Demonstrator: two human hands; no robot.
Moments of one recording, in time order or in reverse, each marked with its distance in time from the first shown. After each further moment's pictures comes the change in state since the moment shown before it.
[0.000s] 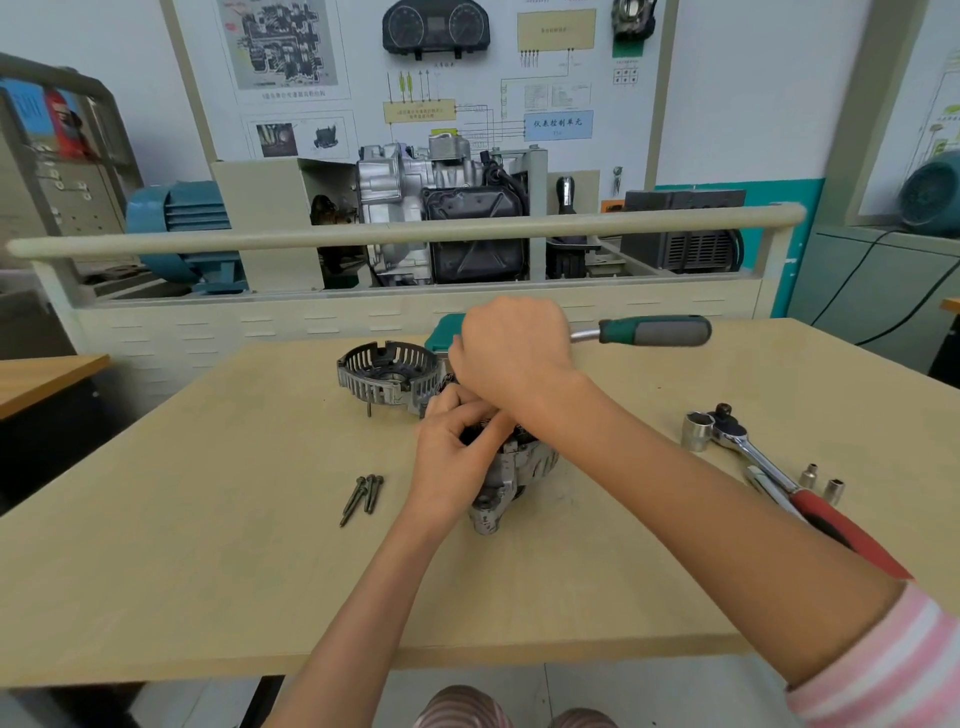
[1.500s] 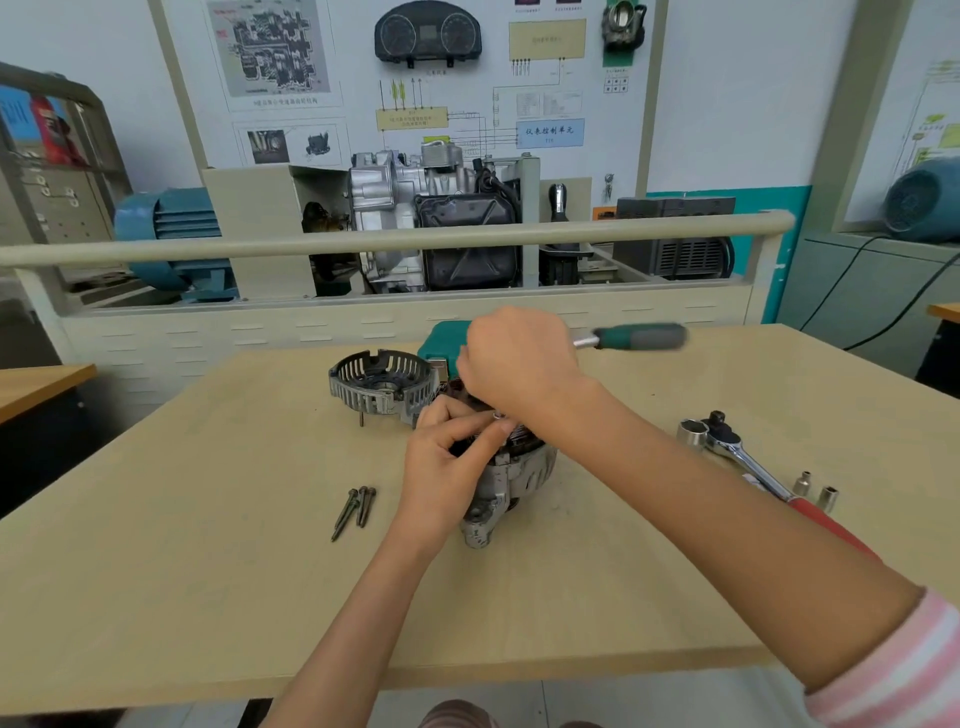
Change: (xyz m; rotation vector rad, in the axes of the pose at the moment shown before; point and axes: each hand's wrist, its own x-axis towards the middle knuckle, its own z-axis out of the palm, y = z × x) left_hand 0.001 -0.003 -0.002 -0.061 0.021 0.021; right_hand 0.000 0.013 0.001 0.080 -0.060 -0.058
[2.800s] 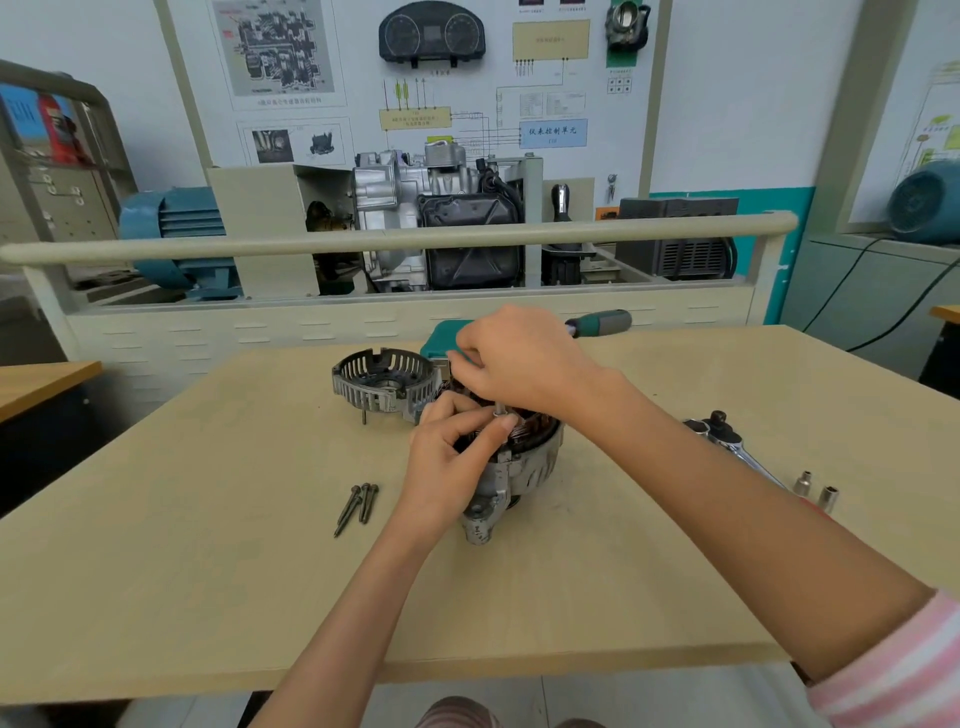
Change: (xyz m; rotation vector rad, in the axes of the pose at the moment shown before) left_hand 0.001 0.003 -0.002 0.089 -0.069 -0.011; right_hand 0.001 0.010 -0.003 0.126 -0.025 -0.179
